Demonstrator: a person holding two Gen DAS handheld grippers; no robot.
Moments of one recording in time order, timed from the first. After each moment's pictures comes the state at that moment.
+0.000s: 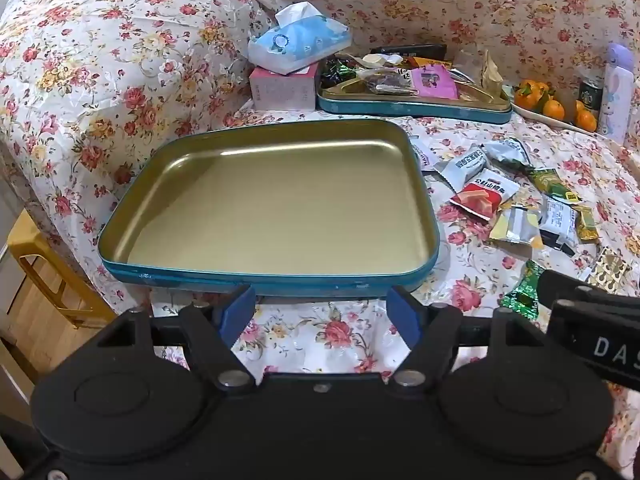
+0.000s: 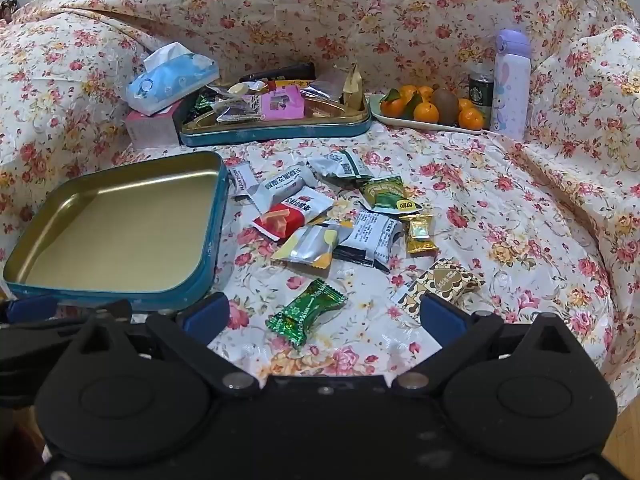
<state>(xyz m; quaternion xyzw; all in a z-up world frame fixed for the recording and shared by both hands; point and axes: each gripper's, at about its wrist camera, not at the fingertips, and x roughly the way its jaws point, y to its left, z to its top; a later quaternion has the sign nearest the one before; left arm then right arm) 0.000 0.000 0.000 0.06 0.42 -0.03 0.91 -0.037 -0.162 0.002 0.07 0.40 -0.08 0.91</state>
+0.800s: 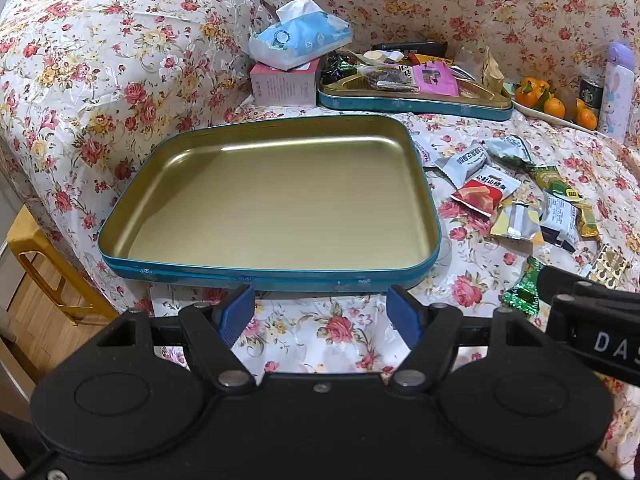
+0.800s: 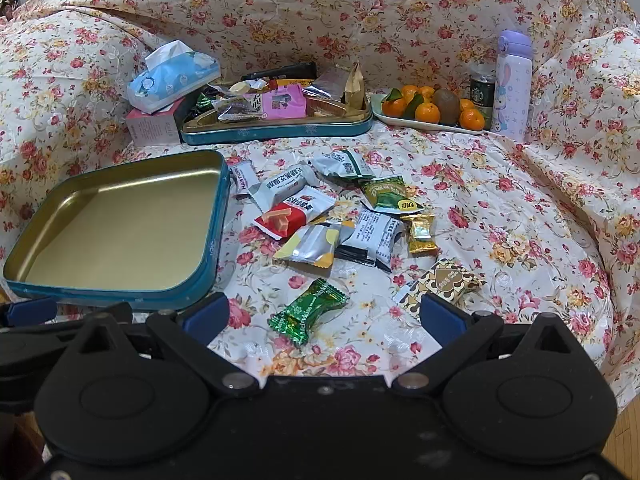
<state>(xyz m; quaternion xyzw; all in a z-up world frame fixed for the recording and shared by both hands) -0.001 0.004 -0.002 0.06 0.42 -0.03 0.91 -0.037 -0.161 0.002 0.07 0.40 -0.08 0.91</state>
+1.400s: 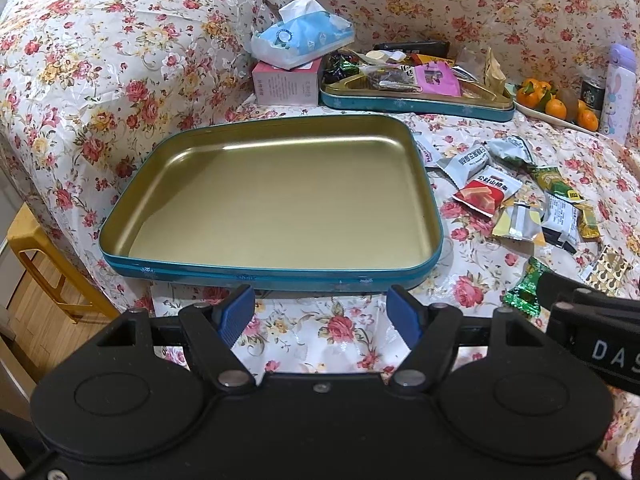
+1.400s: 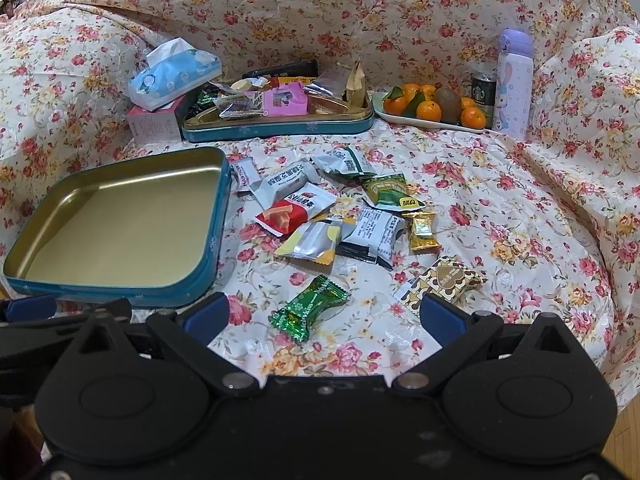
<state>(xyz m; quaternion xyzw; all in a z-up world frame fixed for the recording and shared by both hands) 0.000 0.004 -0.002 0.06 0.42 -0.02 0.90 -0.038 -0.160 0.001 0.06 0.41 -0.08 0.91</state>
